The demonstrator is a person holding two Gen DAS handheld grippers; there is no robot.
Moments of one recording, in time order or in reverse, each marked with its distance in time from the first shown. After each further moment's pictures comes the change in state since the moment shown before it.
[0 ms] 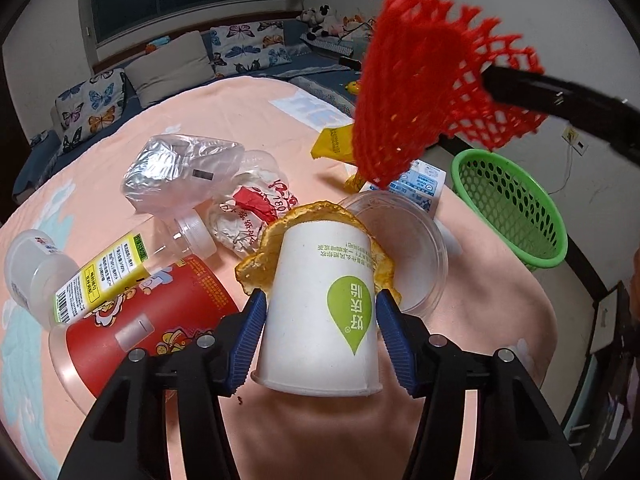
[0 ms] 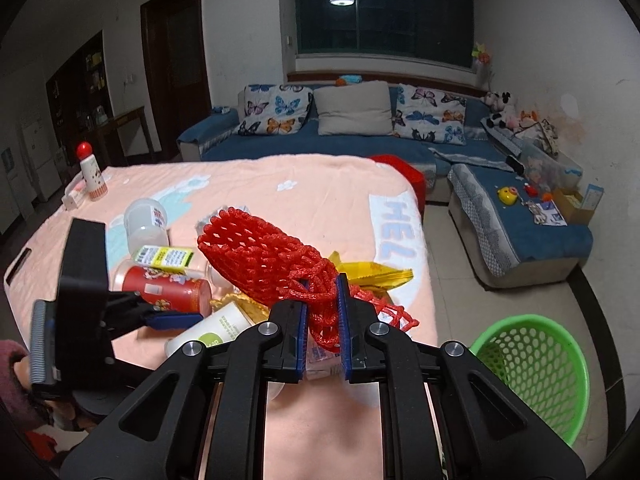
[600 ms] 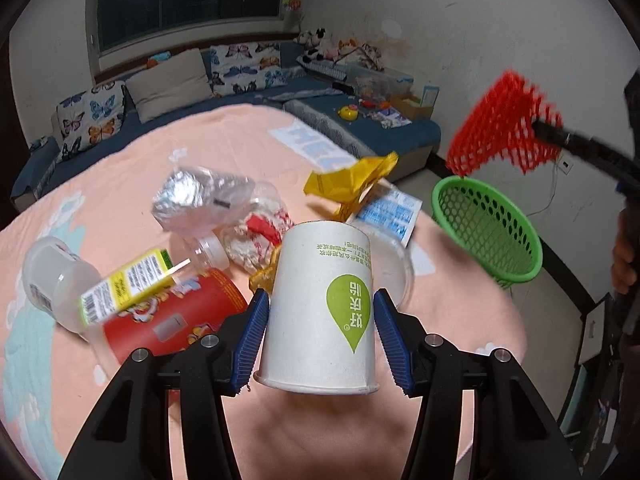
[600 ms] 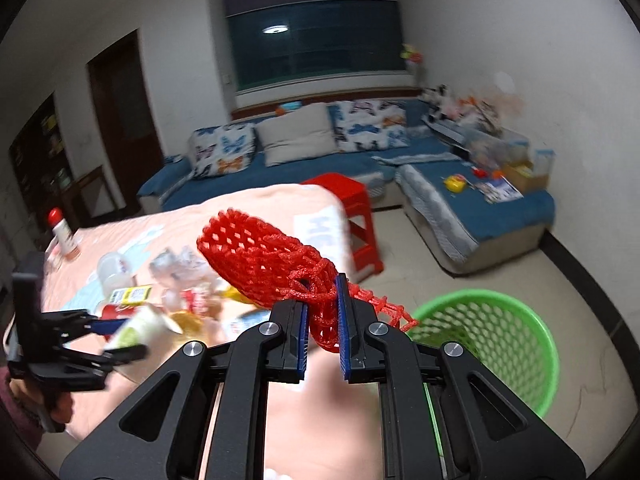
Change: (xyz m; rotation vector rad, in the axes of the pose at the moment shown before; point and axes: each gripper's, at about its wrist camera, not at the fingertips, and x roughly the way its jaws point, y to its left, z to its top) left arm -0.052 0.009 0.001 -0.019 -0.094 -0.044; right arm -0.063 -0.091 -0.023 0.213 -0.086 -0.135
